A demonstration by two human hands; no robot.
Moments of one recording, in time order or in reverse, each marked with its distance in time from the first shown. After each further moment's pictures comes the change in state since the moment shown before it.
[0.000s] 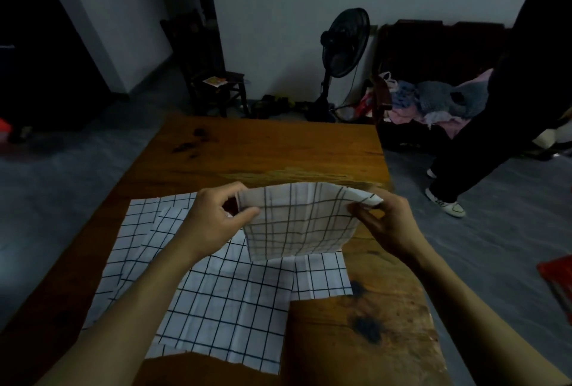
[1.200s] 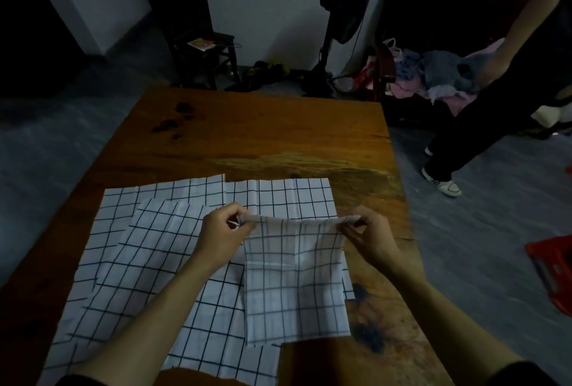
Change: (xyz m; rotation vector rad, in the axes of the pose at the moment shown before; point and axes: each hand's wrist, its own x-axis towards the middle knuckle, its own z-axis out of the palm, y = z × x) left_hand 0.026 -0.119 0.076 -0.121 0.047 -0.341; right_hand 0.011 0.083 0.075 0.007 -0.157 0.292
